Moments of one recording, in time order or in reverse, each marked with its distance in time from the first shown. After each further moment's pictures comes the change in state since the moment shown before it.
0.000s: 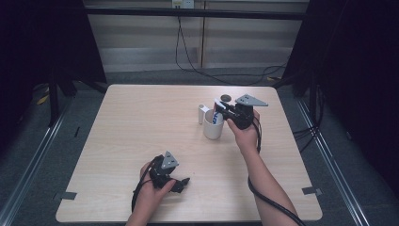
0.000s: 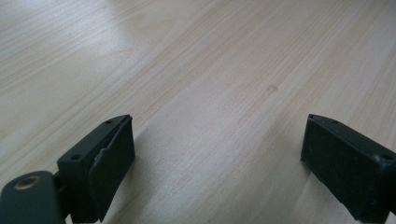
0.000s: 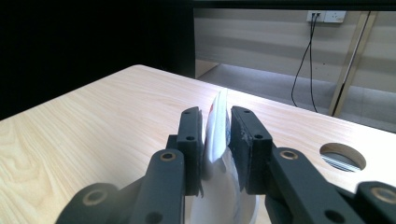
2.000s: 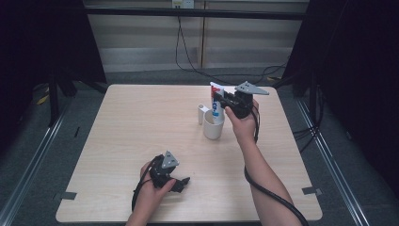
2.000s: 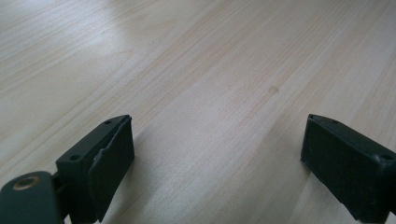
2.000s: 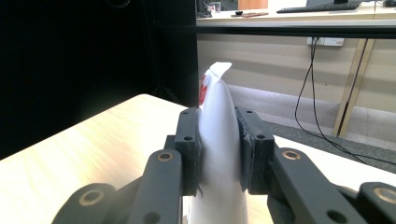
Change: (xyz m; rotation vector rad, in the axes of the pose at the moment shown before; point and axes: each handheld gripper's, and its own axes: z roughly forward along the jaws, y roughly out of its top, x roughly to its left) left arm 0.001 0.001 0.001 0.007 0.000 0.002; right arm 0.002 0.037 0.006 -0.075 0.016 0.013
